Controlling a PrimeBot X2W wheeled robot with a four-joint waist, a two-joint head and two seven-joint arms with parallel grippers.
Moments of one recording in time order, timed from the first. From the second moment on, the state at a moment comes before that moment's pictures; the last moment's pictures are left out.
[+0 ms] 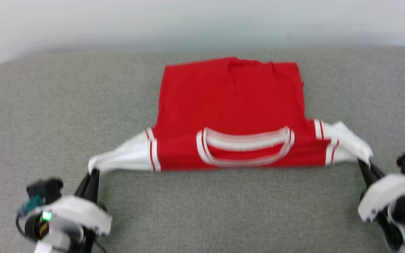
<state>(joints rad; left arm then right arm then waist) -0.29 0.32 -0.23 0.56 -0.70 -0.08 -0.26 -0.38 -0.32 0.13 0.69 0.47 0.13 -0.08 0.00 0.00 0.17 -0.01</state>
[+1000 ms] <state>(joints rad) 0.18 0.36 -0.28 0.09 -0.72 0.08 -0.11 0.31 -0.06 -0.25 -0.06 0.22 0.13 0.27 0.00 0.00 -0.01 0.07</state>
